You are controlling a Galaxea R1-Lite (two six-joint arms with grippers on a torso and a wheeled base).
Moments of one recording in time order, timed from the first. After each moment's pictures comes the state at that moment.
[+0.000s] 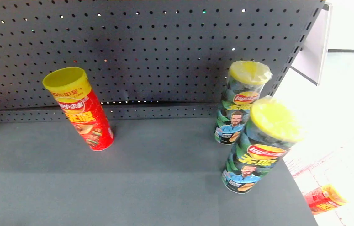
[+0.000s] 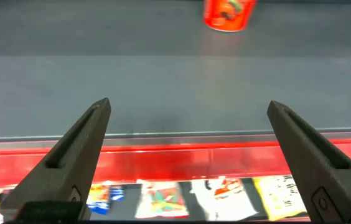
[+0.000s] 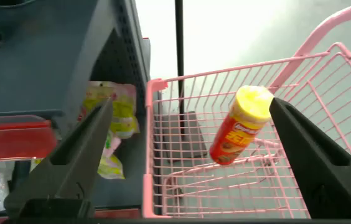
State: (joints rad) left arm 0.01 0.00 -0.01 -0.01 -0.06 -0.05; right arm 0.00 0.00 0.00 0.00 -0.03 0.00
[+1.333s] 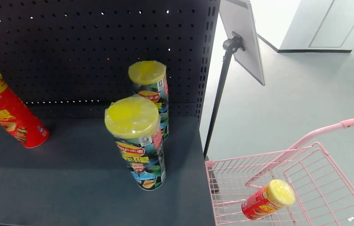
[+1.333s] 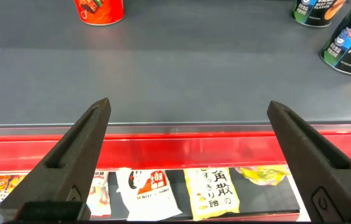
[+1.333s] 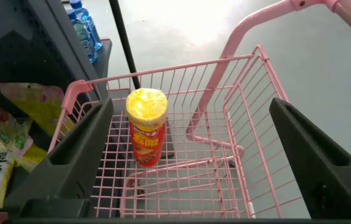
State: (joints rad) left arm 0.01 0.00 -0.01 -0.01 -0.06 -0.05; right arm 0.00 0.00 0.00 0.00 -0.03 0.00
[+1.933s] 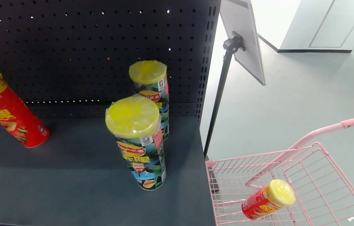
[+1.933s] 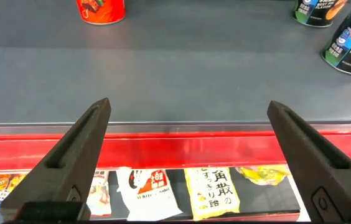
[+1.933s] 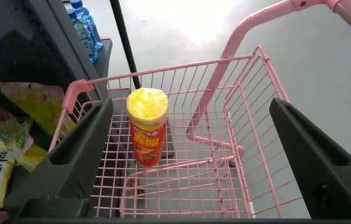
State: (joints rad) left arm 0.01 0.00 -0.01 -0.01 -0.06 -0.05; right arm 0.00 0.00 0.00 0.00 -0.03 0.00
